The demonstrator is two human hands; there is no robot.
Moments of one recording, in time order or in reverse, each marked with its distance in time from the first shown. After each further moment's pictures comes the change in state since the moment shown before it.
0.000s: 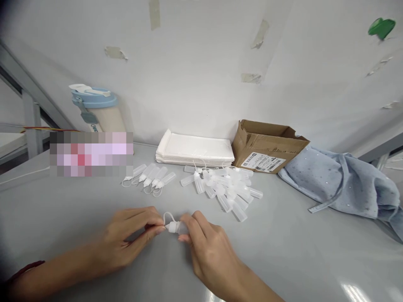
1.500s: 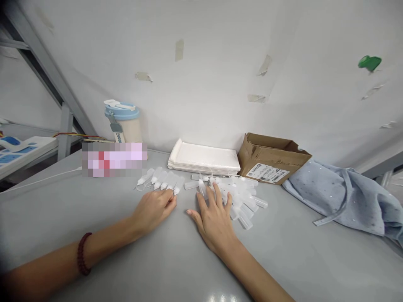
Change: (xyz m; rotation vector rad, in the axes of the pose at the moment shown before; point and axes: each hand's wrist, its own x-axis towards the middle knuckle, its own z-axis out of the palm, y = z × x) left_hand 0.024 -0.036 0.012 0.702 -0.094 -0.459; right_hand 0.034 0.029 0.022 -0.633 -0.008 0.230
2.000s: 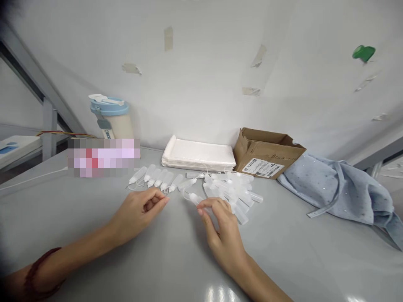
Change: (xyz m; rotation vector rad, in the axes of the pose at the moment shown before) left_hand -0.016 0.000 -0.028 -0.412 0.019 -0.017; right_hand -0.025 0.006 -0.033 0.780 0.174 0.139
